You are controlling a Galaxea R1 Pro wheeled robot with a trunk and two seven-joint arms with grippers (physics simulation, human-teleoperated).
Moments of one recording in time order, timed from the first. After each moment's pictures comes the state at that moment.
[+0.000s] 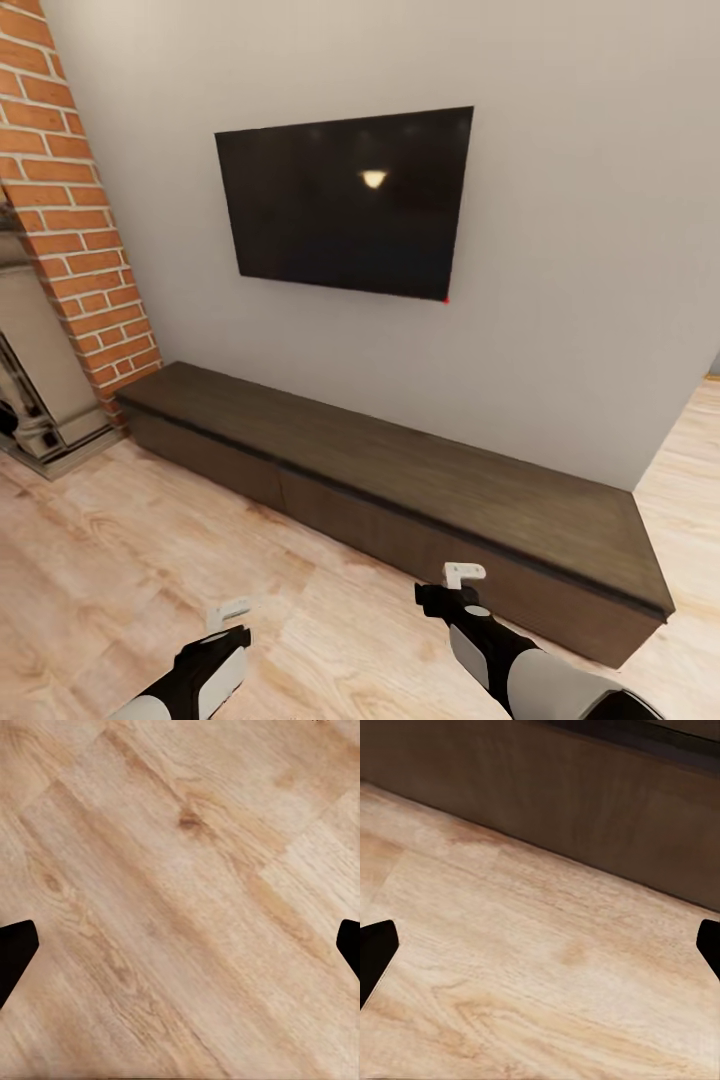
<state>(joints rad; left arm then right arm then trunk) -0.55 0.02 -0.52 -0.33 0.76 0.09 0.56 -0.68 0.08 0.48 -0.13 -0.51 -0.08 -0.11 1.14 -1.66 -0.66</state>
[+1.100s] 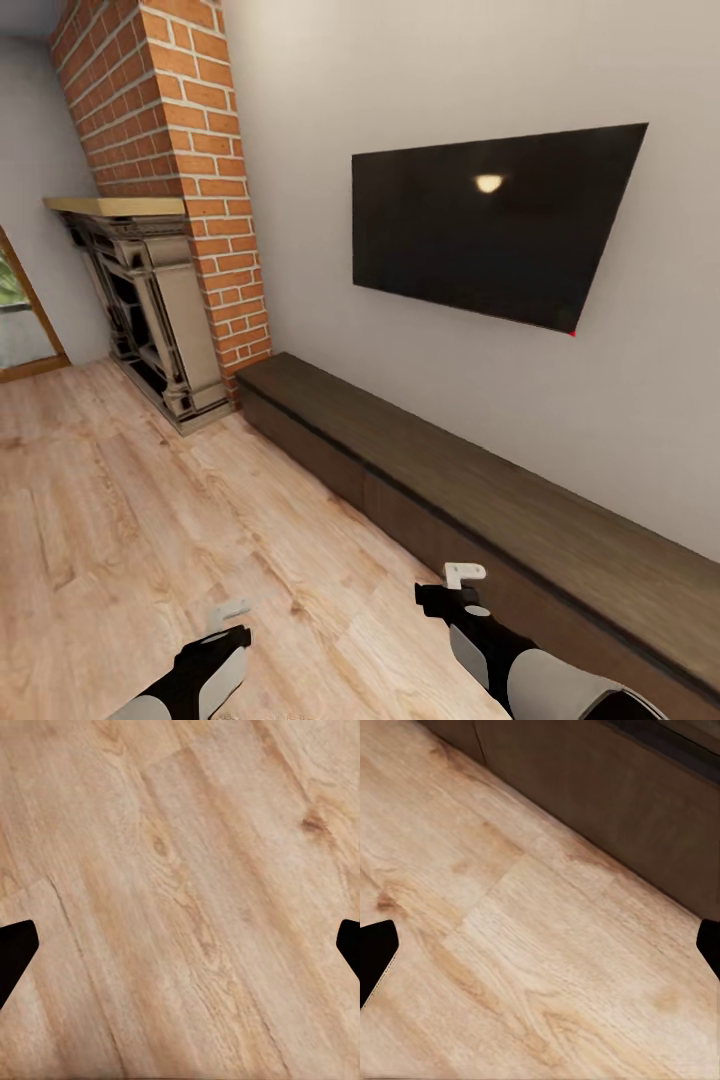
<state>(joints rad) -0.55 0.02 -0.52 -0.33 0.76 0.09 0.56 -0.68 0.08 0.48 -0.13 -0.51 -0.08 -0.11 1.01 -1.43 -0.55</state>
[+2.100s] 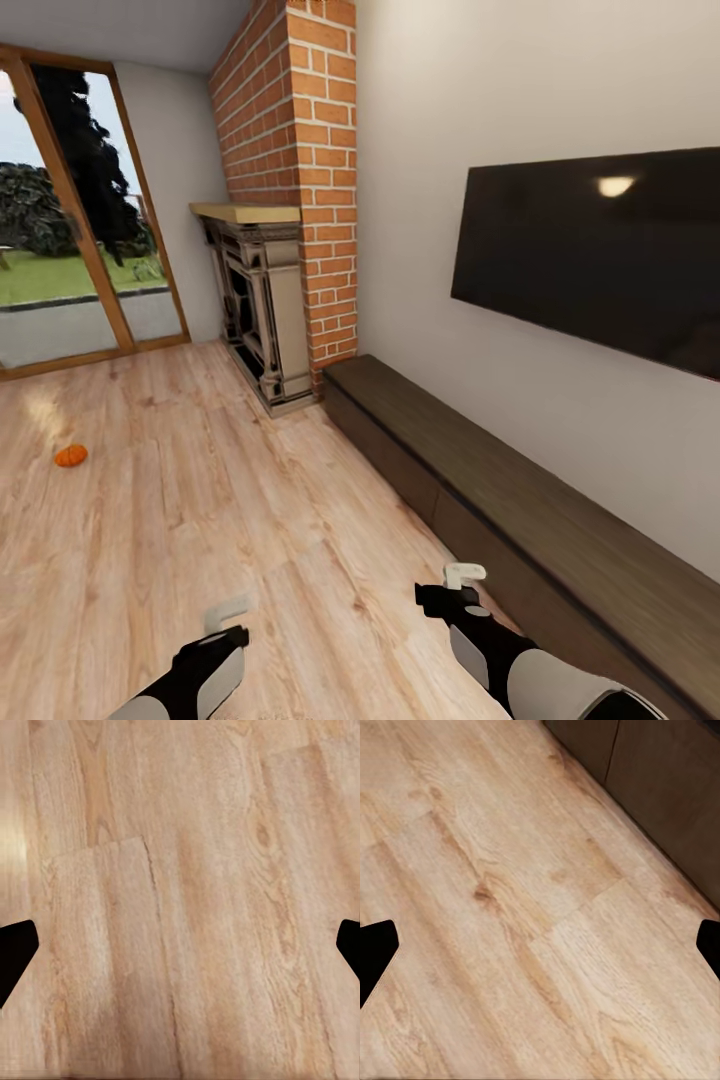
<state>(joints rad) -0.55 0.02 -0.51 -0.33 0.76 0.08 0.56 -0.68 0.08 0.48 -0.13 -0.51 -0.08 -0.11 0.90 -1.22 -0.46</state>
